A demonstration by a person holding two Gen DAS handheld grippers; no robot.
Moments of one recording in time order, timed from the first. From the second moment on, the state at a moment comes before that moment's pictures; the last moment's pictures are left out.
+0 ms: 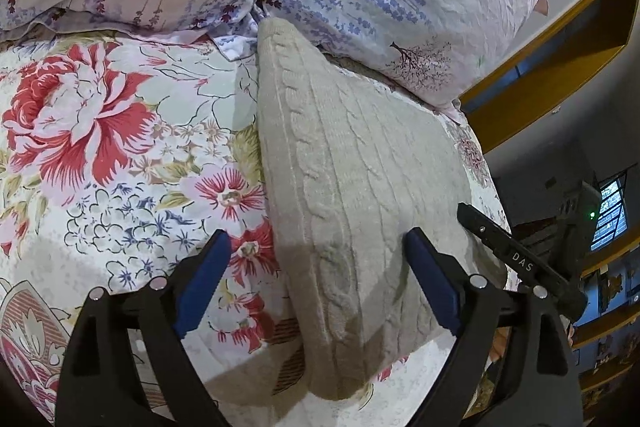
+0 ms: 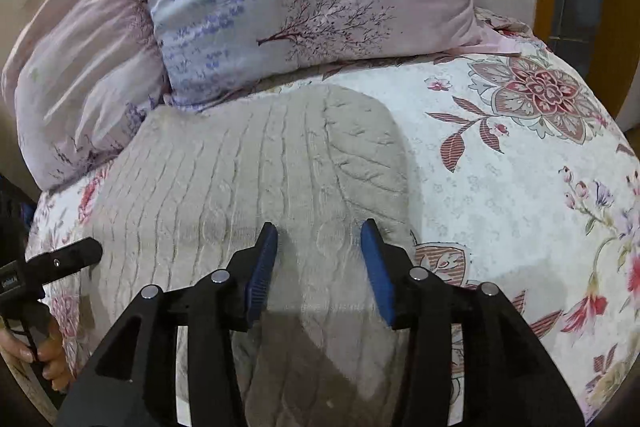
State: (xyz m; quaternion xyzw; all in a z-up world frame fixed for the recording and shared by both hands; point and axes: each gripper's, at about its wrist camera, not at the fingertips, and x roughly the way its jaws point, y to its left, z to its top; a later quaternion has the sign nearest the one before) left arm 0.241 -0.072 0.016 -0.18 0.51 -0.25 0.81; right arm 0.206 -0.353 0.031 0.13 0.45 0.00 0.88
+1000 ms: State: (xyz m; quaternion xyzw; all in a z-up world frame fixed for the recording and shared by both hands) left arm 0.281 -0.080 -0.001 -0.29 0.52 -0.30 0.75; right arm 0.221 -0.403 -0.006 0.37 0.47 0.14 0.79
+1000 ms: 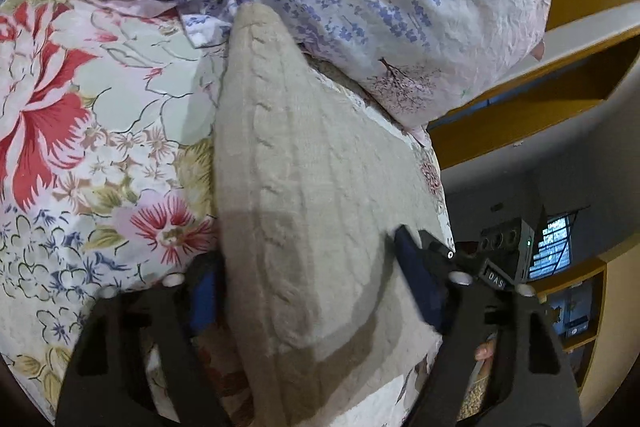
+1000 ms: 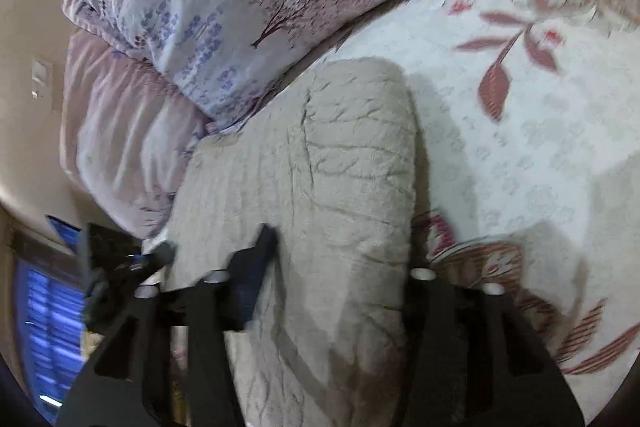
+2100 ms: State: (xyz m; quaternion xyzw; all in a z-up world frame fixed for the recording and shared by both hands) left arm 0.199 0.071 0.065 -0.12 0.40 -0.15 0.90; right arm 0.202 -0.250 0.066 0.15 0.39 0.13 0.90
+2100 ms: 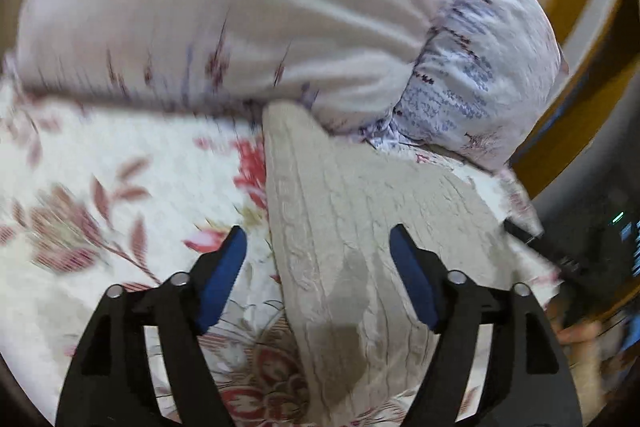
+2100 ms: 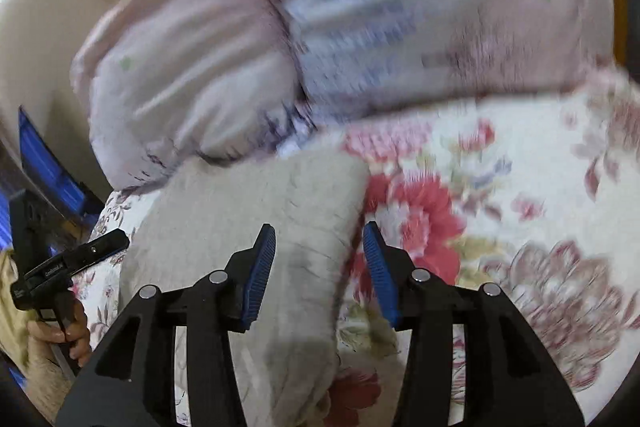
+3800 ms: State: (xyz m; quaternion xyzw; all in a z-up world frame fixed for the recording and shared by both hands) left arm 0.123 0.083 0.039 -0.06 0.42 -0.08 0.90; right arm 0.124 -0.243 0.066 0.03 0.39 0.02 0.92
